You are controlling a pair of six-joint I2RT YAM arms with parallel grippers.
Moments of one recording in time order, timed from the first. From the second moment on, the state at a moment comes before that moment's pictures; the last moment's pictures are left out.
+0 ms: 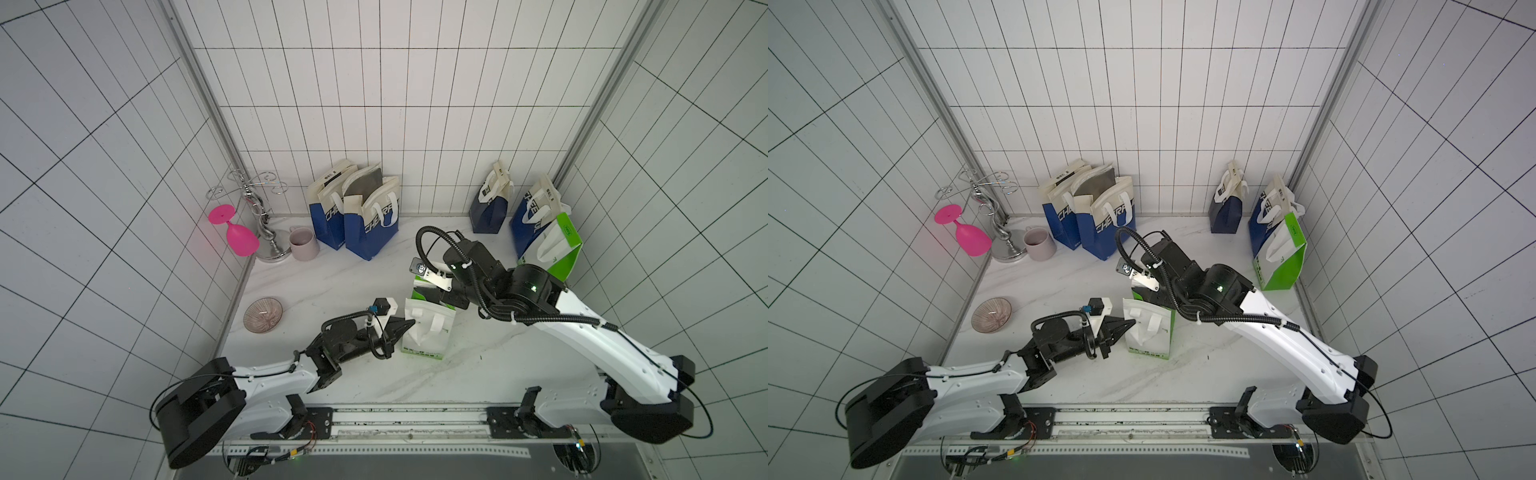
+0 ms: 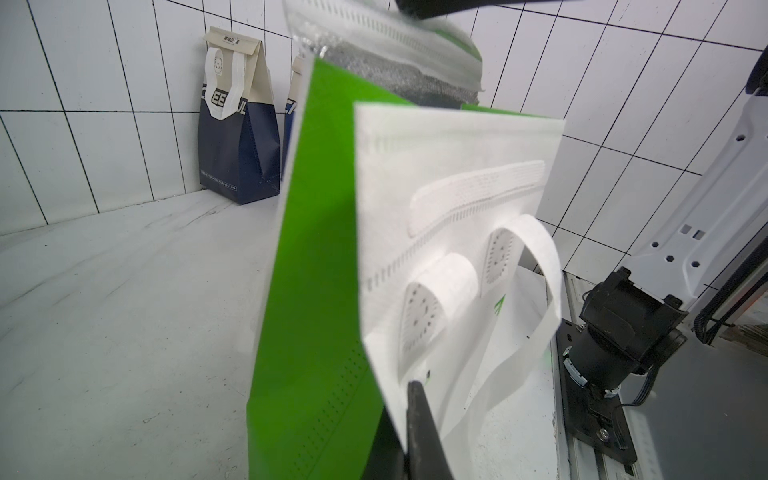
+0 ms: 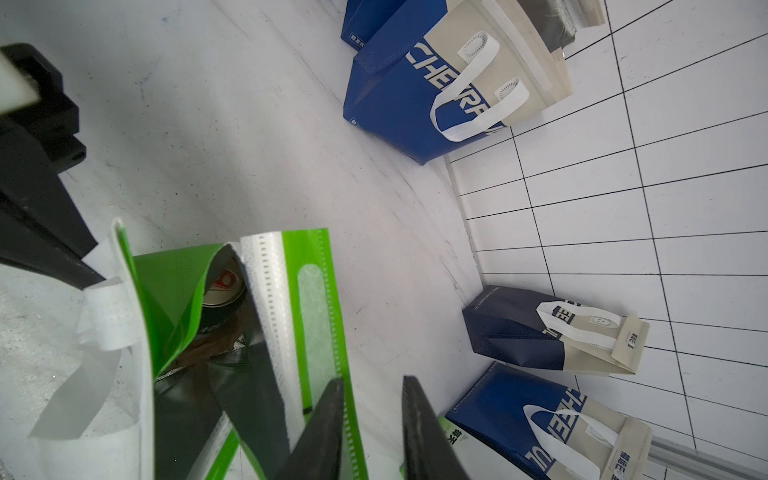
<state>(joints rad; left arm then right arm) -0.88 1.16 0.29 0.83 0.28 -0.21 0.95 1.32 1.57 -1.03 0.41 -0.51</state>
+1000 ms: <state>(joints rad) -0.88 1.12 0.61 0.39 0.37 -0.18 0.94 0.74 1.44 -1.07 0.14 -0.24</state>
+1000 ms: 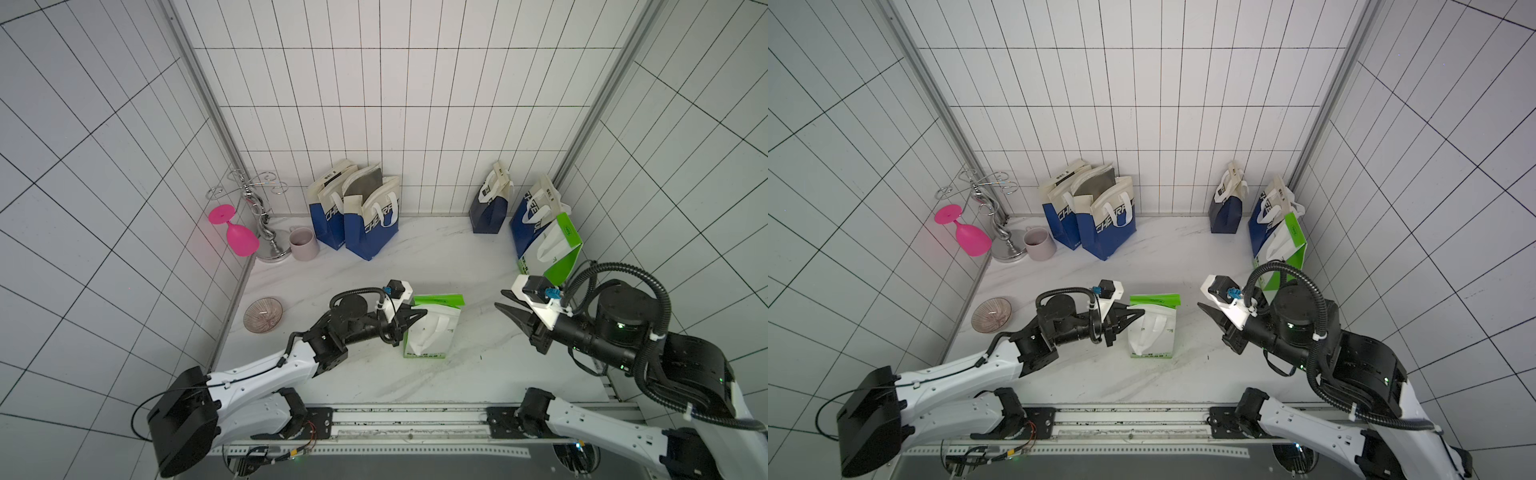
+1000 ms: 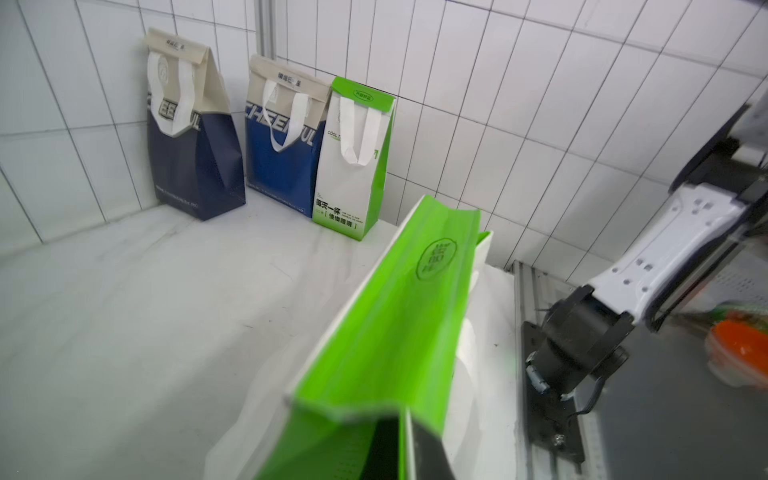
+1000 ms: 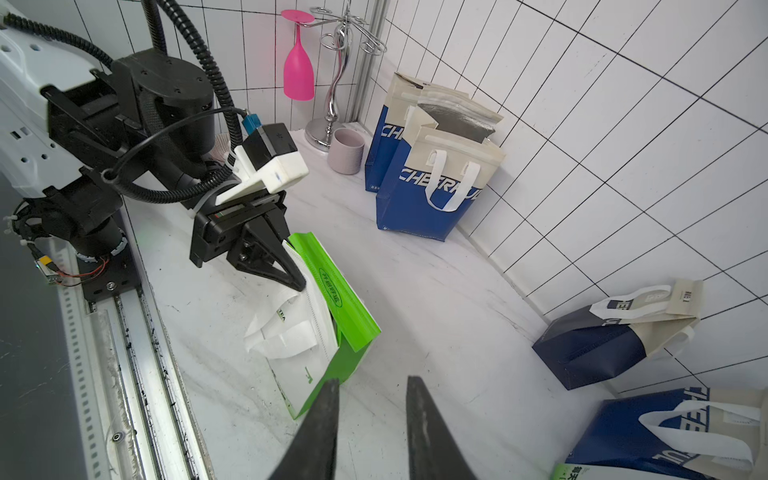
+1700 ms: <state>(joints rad) -0.73 1.49 1.07 0.29 -0.06 -0.16 0.94 0.61 1.34 -1.06 0.13 -0.21</state>
